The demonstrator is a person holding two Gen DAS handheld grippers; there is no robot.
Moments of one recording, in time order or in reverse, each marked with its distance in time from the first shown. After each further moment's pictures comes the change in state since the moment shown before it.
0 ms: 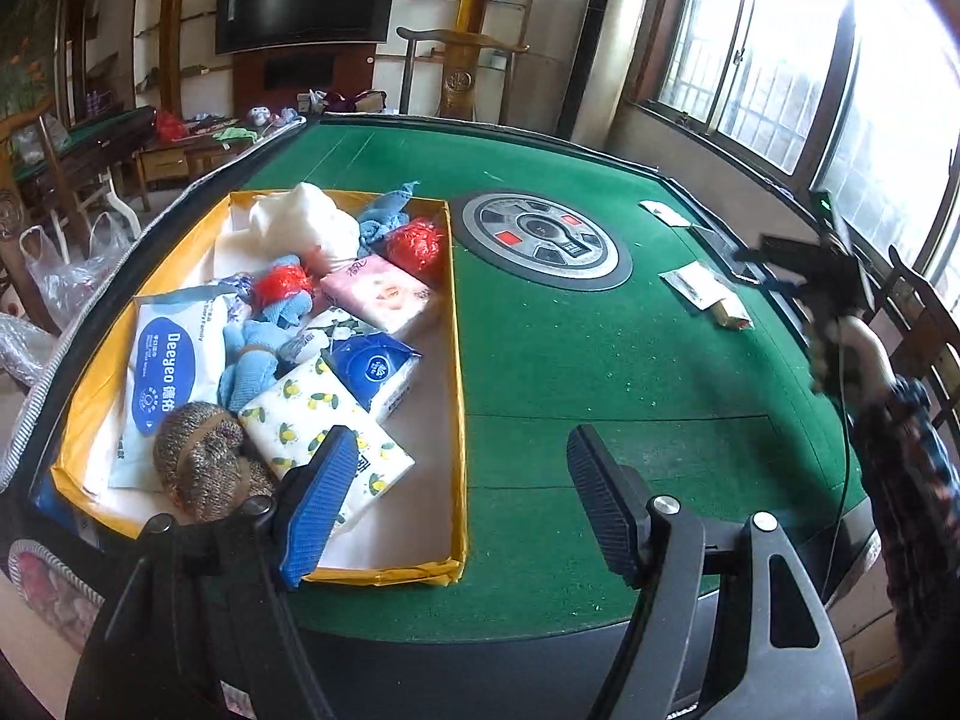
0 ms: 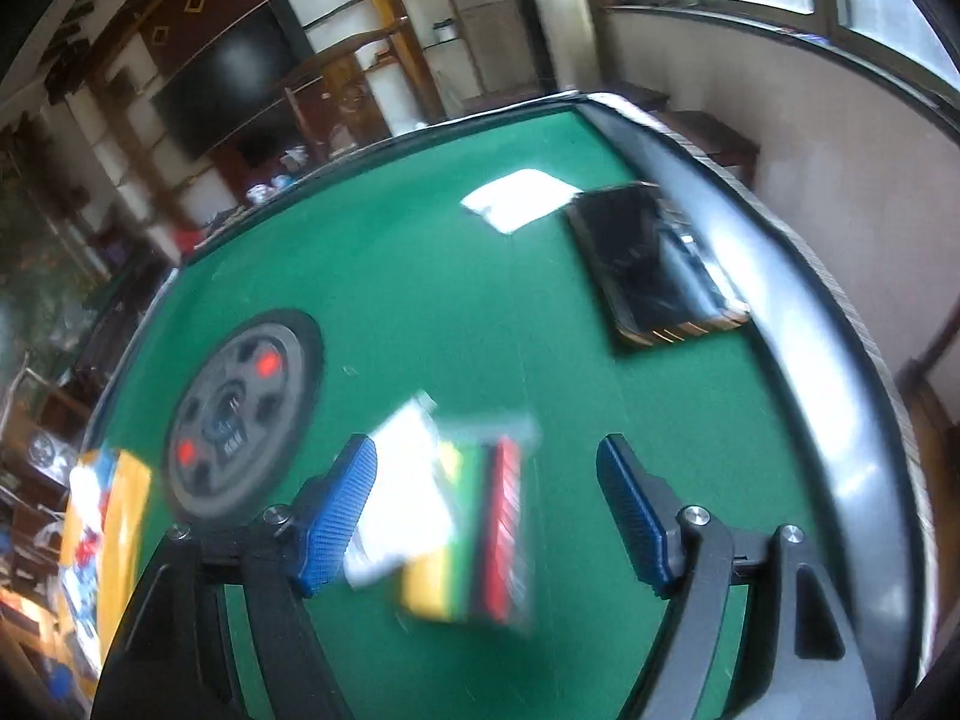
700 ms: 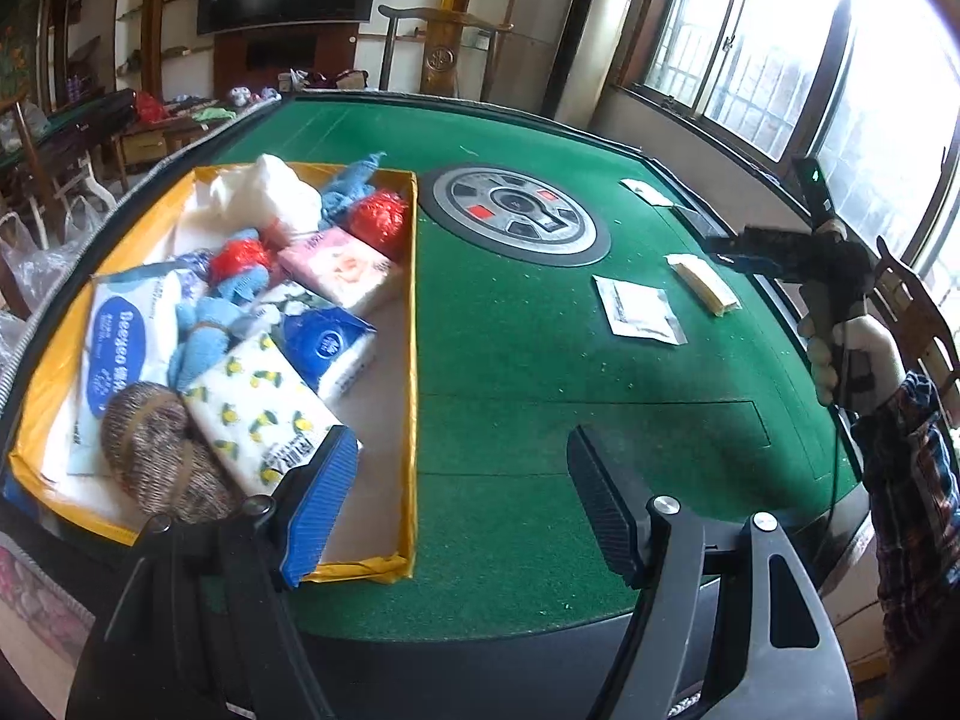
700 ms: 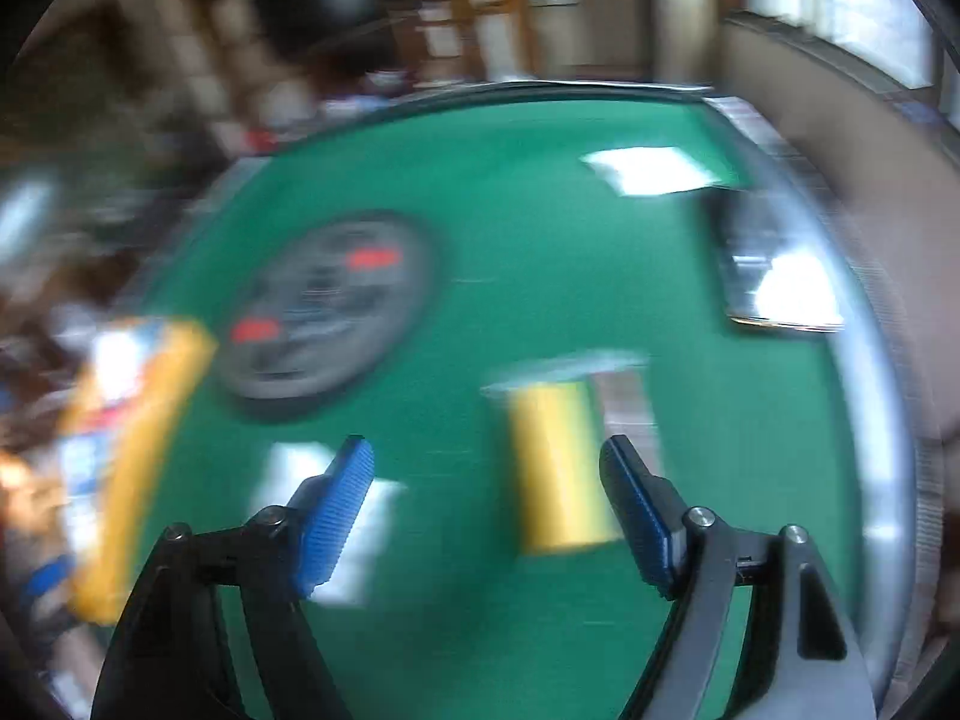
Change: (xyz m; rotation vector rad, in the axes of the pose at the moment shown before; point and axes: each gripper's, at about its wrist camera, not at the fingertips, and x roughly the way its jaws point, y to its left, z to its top) left arm 0.020 -0.012 -0.005 -0.009 0.055 -0.066; right arm -0.020 0.046 -0.046 -0.251 0.113 -0.025
